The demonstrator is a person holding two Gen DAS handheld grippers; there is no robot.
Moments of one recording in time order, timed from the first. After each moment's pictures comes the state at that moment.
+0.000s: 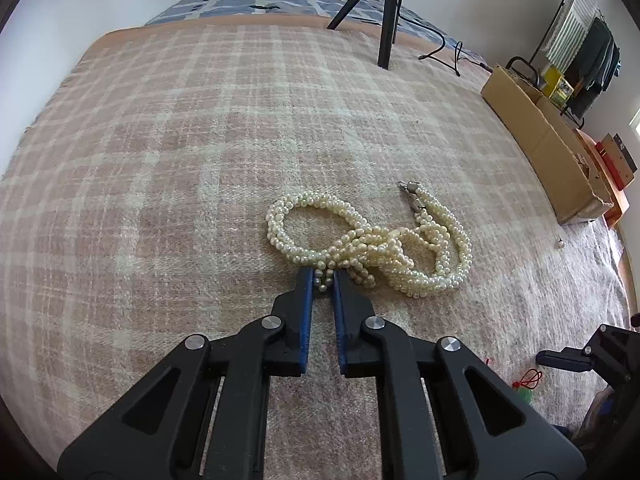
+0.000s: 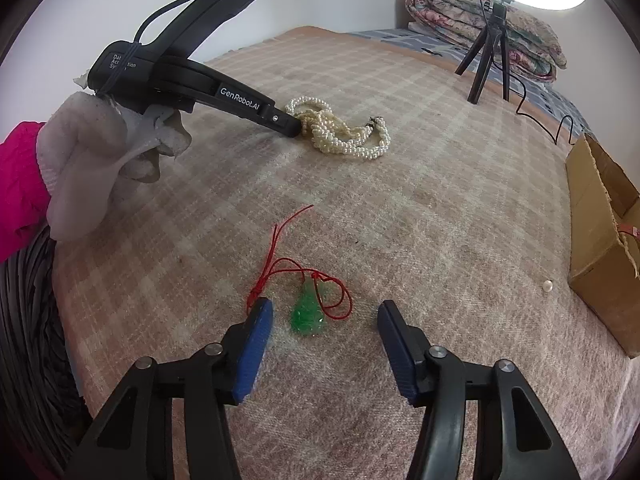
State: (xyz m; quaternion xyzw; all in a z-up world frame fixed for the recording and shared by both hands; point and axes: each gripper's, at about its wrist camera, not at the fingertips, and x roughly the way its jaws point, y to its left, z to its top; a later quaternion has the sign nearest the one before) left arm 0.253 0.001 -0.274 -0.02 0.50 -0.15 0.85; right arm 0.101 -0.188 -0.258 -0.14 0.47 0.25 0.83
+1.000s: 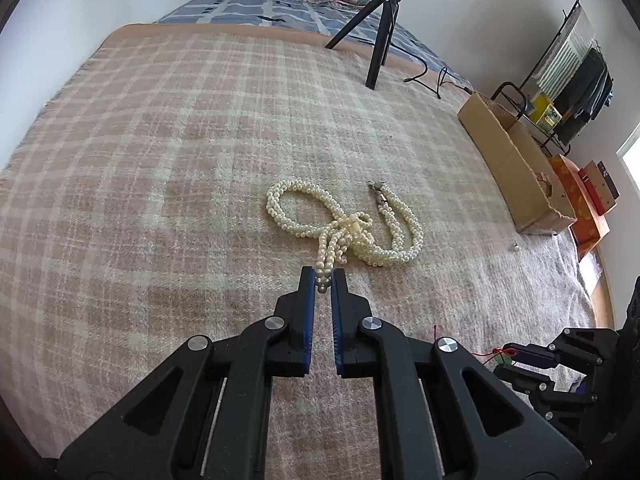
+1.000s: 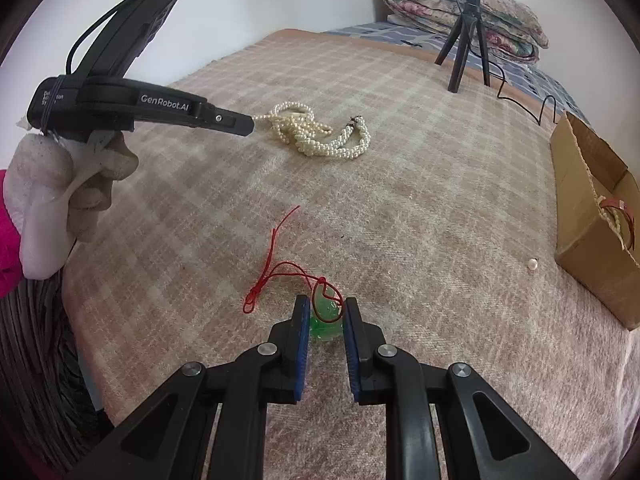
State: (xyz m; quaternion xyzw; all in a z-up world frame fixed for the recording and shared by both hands) left arm 0.210 0.019 -0.237 -0.08 0.49 -0.16 0.85; right arm 0.098 -0.205 -0.242 -0.09 0.48 0.22 0.84
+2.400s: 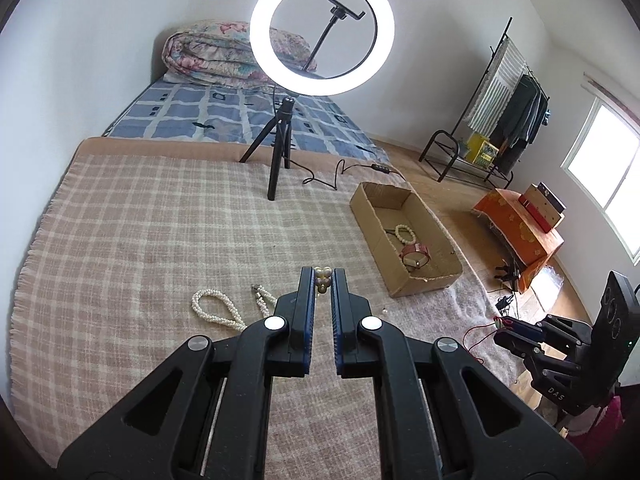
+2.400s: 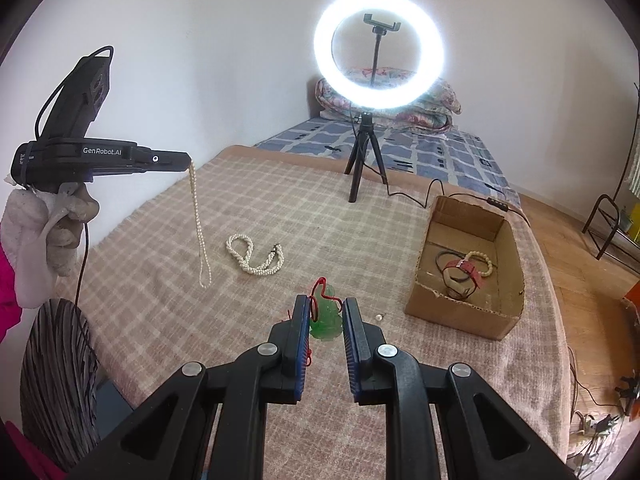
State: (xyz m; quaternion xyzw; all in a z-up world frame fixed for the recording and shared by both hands) left arm 0.162 -0.016 -0.072 -0.09 0.37 -0.25 0.89; right arm 0.040 -0.284 -0.100 -0.06 0.34 0.14 0.93
